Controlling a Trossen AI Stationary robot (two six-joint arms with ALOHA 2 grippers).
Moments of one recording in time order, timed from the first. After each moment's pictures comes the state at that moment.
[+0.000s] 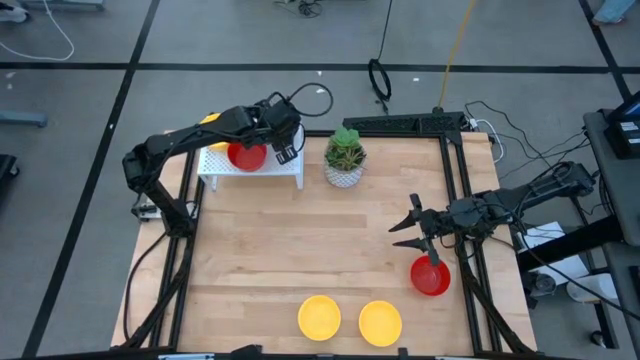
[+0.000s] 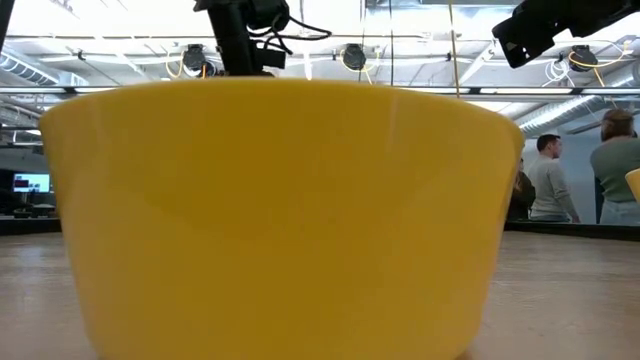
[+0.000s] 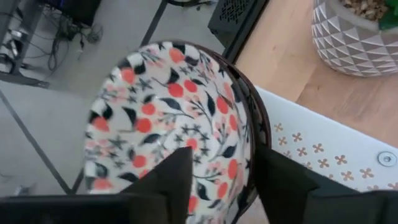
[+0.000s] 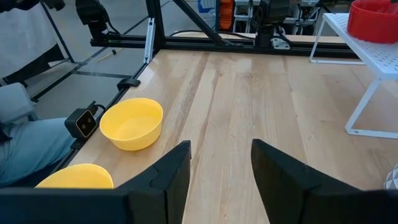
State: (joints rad) left arm 0.46 1.65 1.54 -0.92 -0.43 0.13; right arm 0.34 0.67 0.51 -0.16 0.11 0.11
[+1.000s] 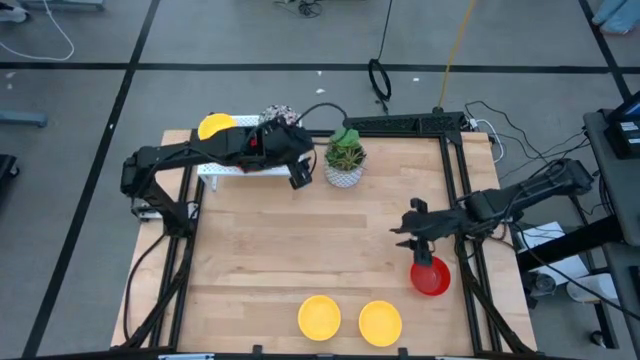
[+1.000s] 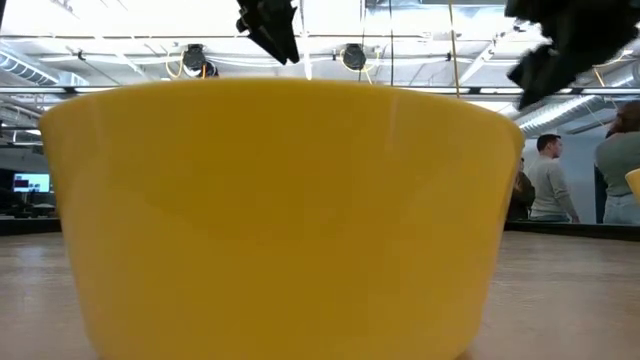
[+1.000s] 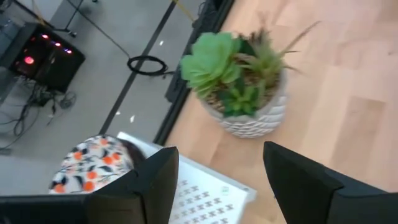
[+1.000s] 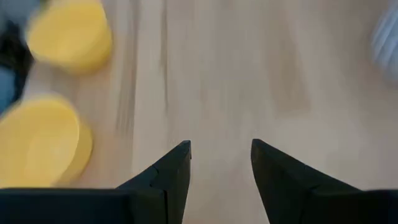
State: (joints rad) left arm 0.17 1.62 1.71 -0.94 -0.44 0.00; right arm 0.34 0.91 0.70 -0.64 0.15 0.41
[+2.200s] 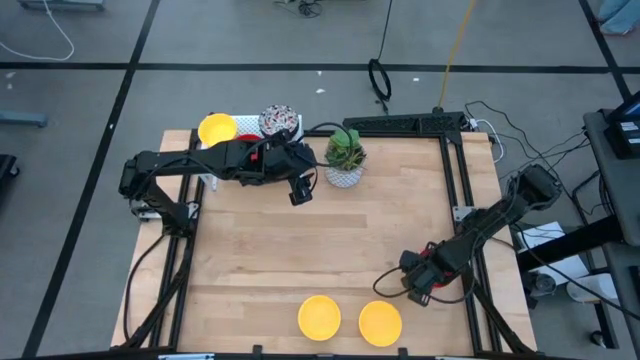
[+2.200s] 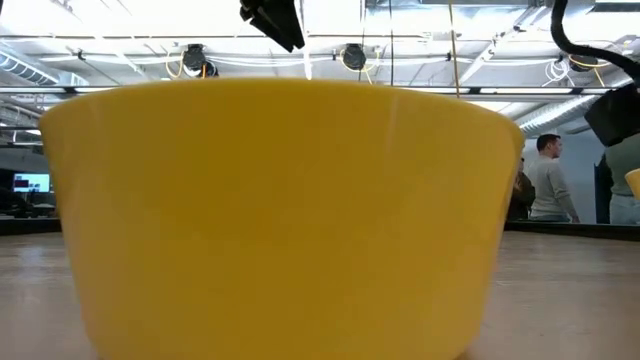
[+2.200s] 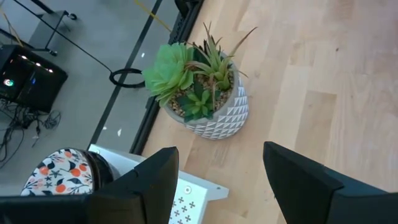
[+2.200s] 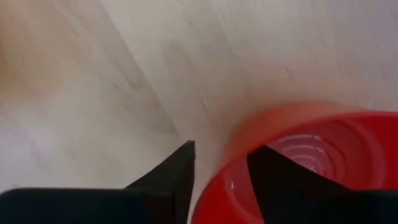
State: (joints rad) left arm 0.06 1.62 1.71 -0.95 -0.44 -0.01; right arm 0.67 1.45 0.73 -0.74 -0.10 1.17
